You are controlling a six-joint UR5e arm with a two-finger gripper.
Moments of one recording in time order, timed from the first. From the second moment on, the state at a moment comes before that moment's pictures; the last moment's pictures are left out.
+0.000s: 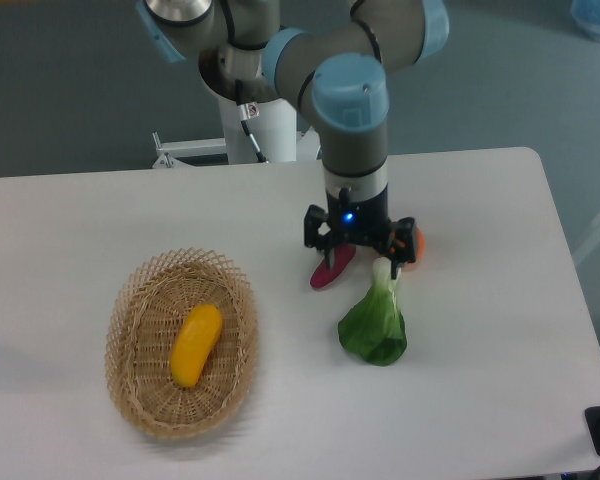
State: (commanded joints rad) arm 2.41 -1.81 -1.79 -0.85 1.56 0.66
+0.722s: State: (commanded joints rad) arm 2.13 -1.91 -1.79 -0.81 1.54 0.36
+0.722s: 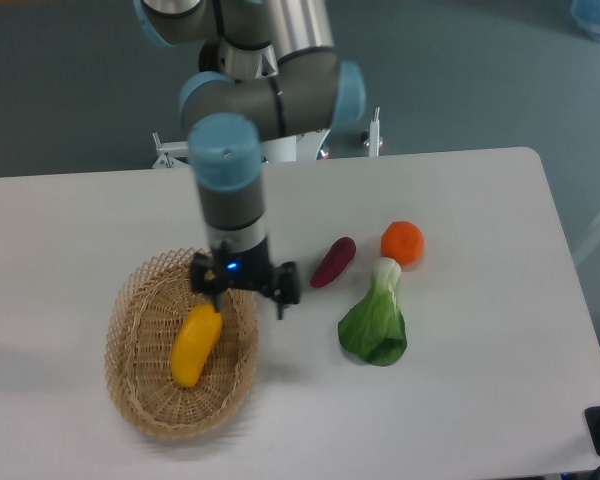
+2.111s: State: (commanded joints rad) arm 2.08 -2.01 -1.80 -0.76 1.54 0.36
